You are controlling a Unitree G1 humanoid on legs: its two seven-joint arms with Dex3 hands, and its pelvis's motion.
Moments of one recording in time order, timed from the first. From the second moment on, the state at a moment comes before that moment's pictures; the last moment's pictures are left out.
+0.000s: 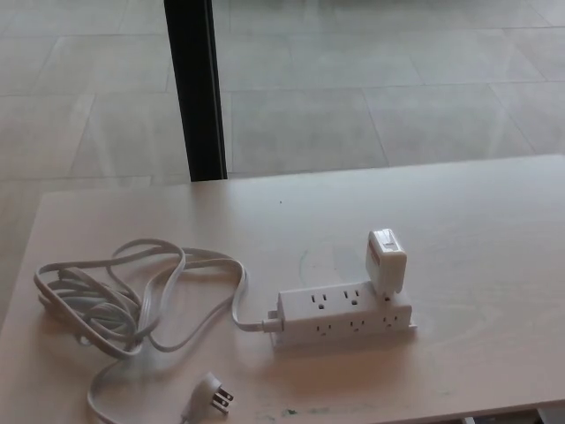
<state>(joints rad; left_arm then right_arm) 0.07 0.58 0.36 1.10 -0.03 -0.13 -0.03 0.25 -0.60 -0.63 0.94 0.06 -0.16 0.09</state>
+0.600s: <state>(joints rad) 0.05 0.60 0.41 1.16 -0.06 -0.18 -0.03 0.01 -0.73 -0.73 0.52 0.25 -0.03 0.19</state>
